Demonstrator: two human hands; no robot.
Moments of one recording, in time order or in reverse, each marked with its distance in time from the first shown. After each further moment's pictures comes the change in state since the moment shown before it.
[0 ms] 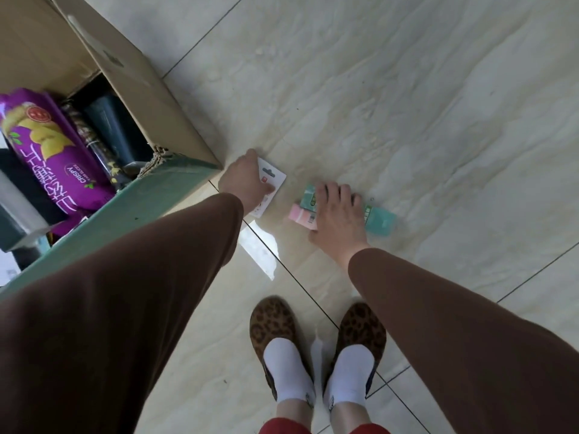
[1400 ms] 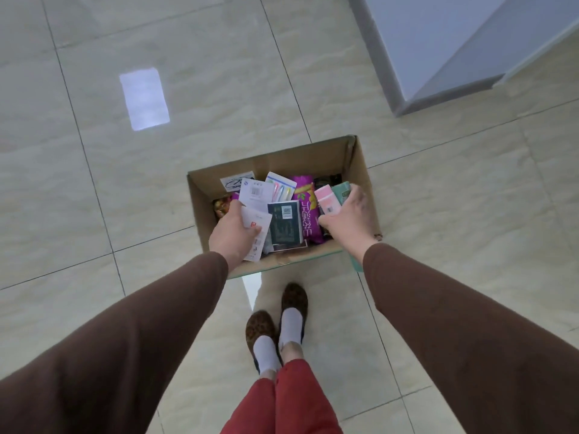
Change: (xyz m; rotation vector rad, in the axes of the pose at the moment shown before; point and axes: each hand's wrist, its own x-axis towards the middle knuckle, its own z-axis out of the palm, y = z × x) left_hand -0.264 -0.295 -0.354 -0.587 0.194 -0.325; right_hand -0.019 -0.346 -0.393 0.579 -0.024 0.180
